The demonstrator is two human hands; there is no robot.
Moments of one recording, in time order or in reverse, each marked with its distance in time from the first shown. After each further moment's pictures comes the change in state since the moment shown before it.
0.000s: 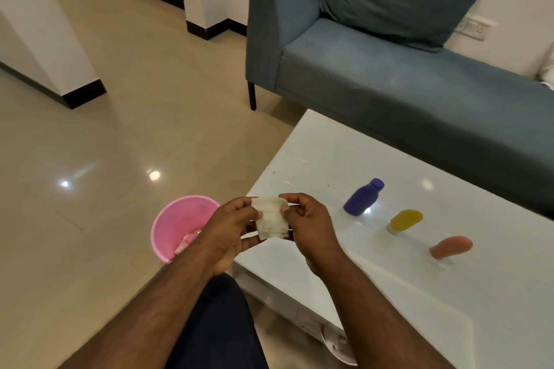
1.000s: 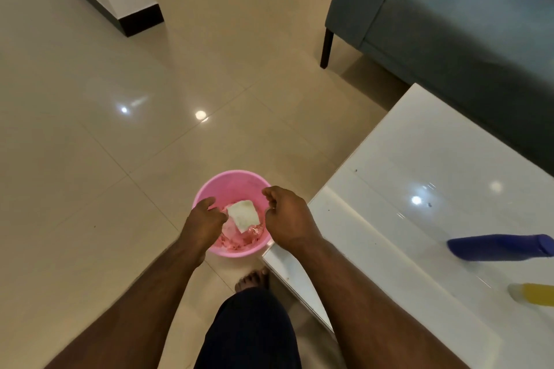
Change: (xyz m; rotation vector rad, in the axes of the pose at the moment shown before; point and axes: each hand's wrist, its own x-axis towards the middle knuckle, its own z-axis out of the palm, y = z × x) left_hand 0.133 -0.058 -0.190 0.285 0.573 -0.202; right_hand 0.135 0.068 0.166 -0.730 -0.435 -0.112
